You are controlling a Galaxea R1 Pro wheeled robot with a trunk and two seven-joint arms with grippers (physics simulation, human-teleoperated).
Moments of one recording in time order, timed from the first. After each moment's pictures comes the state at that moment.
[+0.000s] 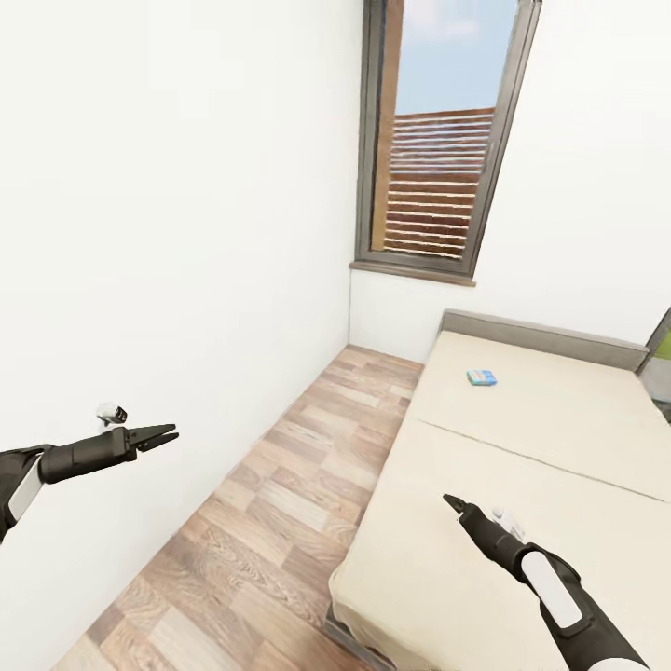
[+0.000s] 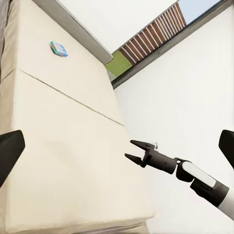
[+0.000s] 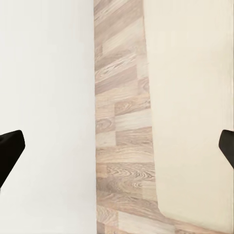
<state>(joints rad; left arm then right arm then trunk) -0.83 0.52 0.08 -0.57 0.31 0.67 -1.49 -0.44 -0.16 -0.10 -0.76 -0.92 0.40 0.19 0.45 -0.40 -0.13</state>
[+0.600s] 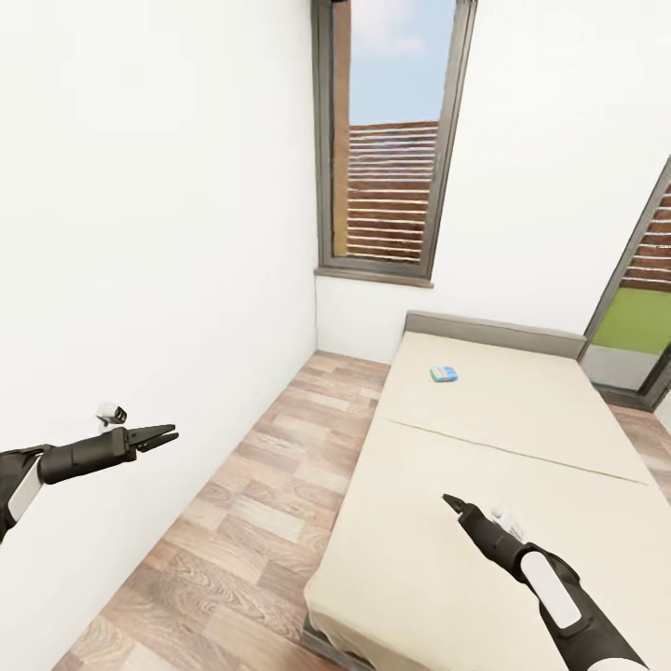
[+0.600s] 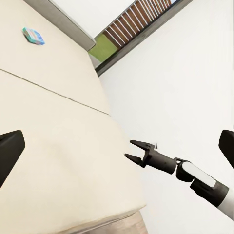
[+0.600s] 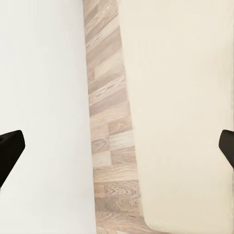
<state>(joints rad) -0.83 0.52 0.08 -0.57 0.31 0.67 -1.49 -0.44 -0.16 -0.10 -0.76 -0.91 0.39 0.19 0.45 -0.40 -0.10</state>
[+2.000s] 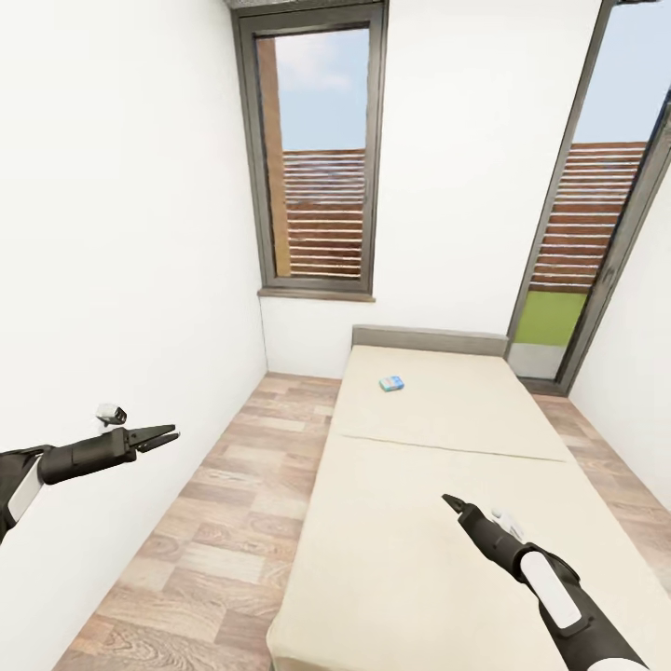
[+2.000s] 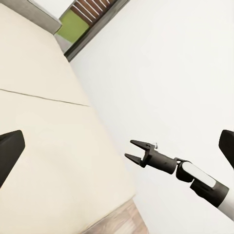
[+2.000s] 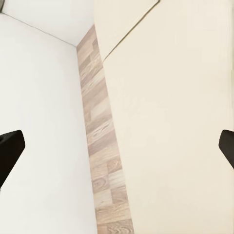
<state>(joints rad) -0.83 0.52 0.08 -0.57 0.31 0.67 -1.49 -0.44 -0.16 -0.10 -0.76 -0.91 0.39 0.19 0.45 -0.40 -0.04</state>
